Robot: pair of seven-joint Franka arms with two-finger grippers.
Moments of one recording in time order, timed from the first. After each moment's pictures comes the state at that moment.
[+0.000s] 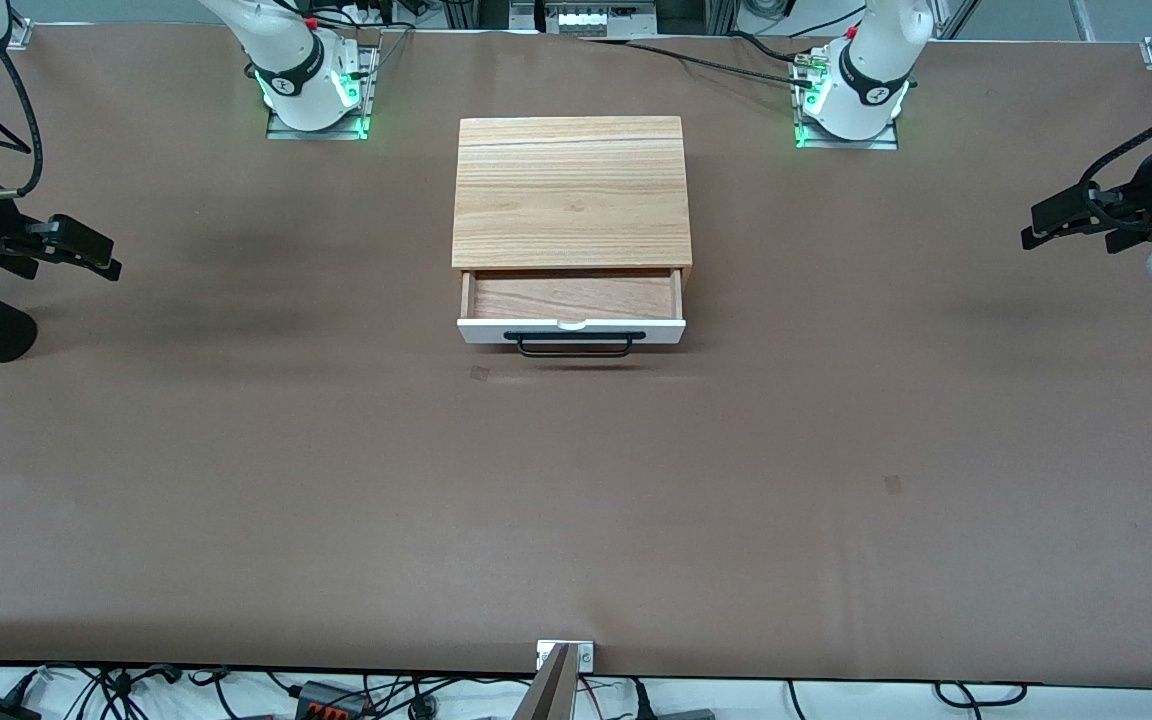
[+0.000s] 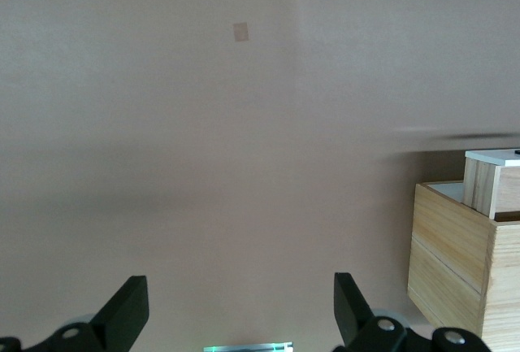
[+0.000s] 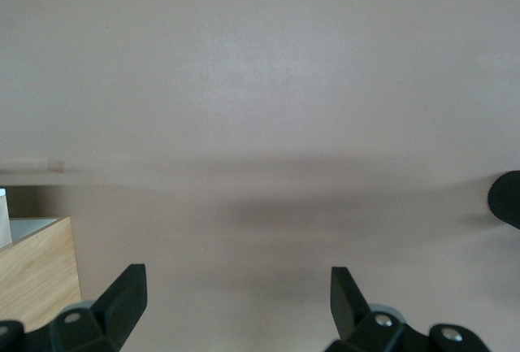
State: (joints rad) left arm 0.05 0.04 -0.02 -1.53 -0.08 1.46 0.03; right arm 0.01 0.04 -0.03 -1.64 0.01 1.67 -0.01
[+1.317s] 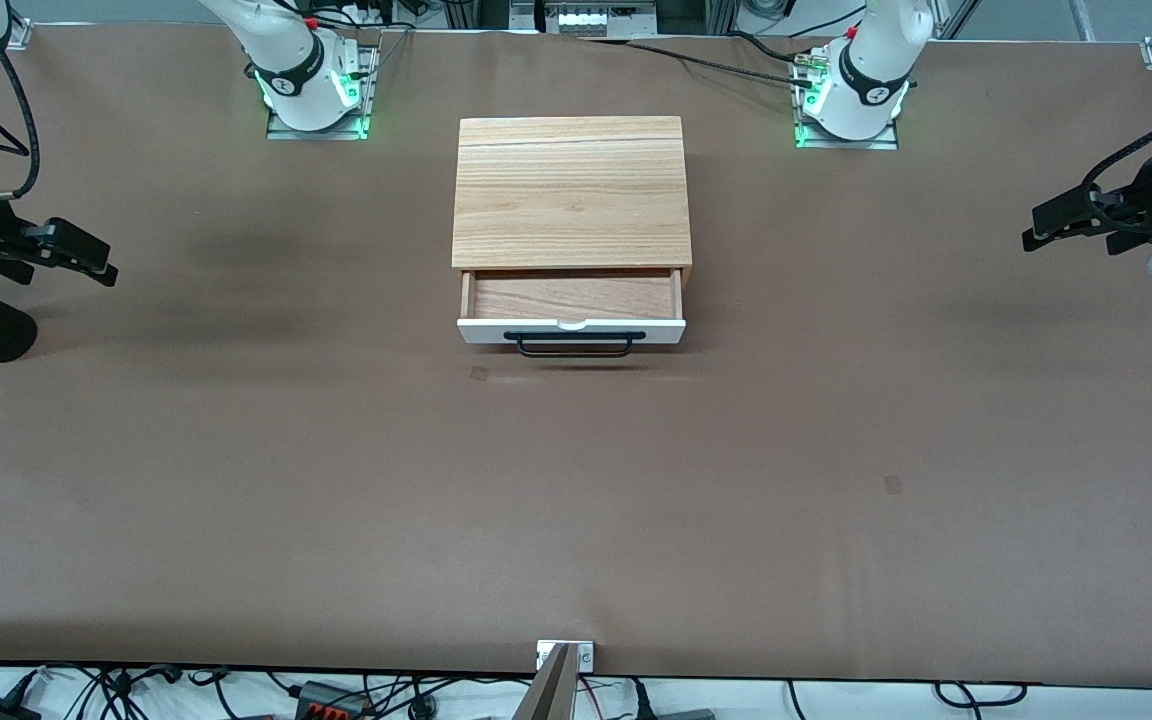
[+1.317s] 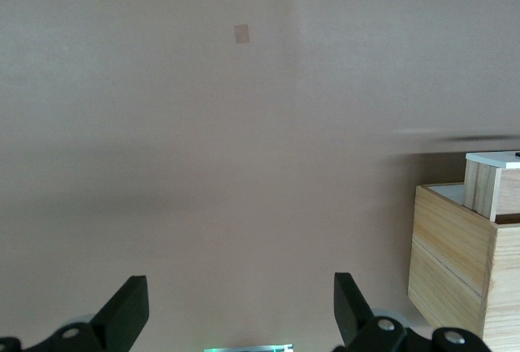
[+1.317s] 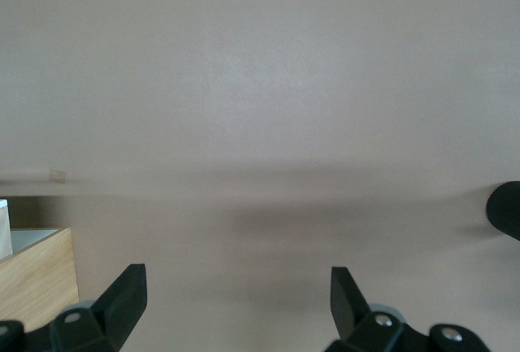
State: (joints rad) left arm 0.05 0.04 -0.02 -1.54 -0.08 1.47 0.03; right arm 0.01 0.04 -0.03 -1.64 0.01 1.69 -0.01
